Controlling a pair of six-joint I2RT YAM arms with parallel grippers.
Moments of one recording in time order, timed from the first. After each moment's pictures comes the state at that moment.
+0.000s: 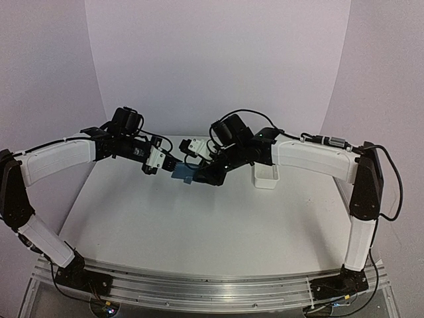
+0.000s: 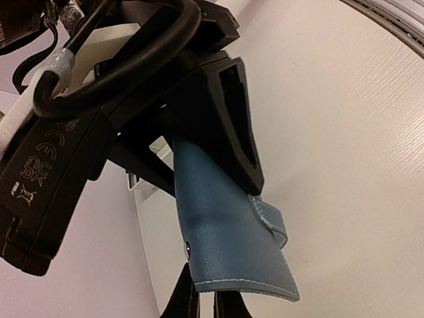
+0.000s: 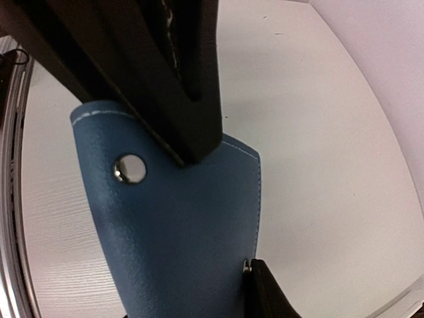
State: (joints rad) left arm -0.56 1.50 1.21 -0.37 0.71 1.49; right arm 0.90 1.95 1.71 -0.53 -0.19 -0.35
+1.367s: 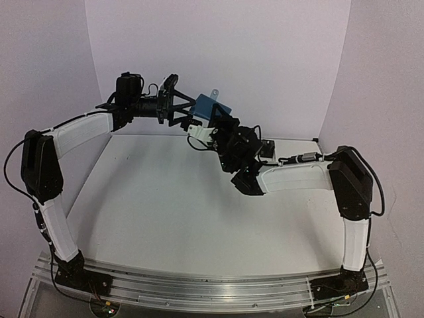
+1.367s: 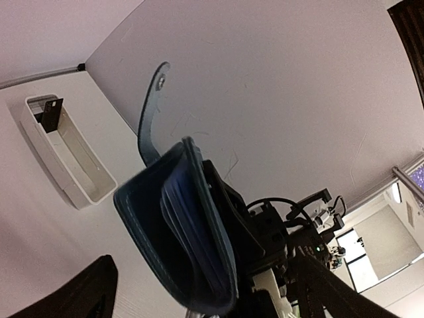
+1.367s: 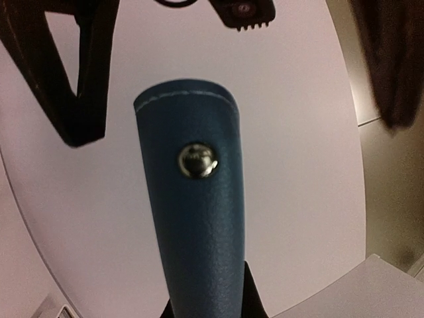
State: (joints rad) left arm -0.43 1.82 1.64 0.06 1.11 -0.75; right arm 0.94 2.03 1.44 0.99 0.66 -1.61
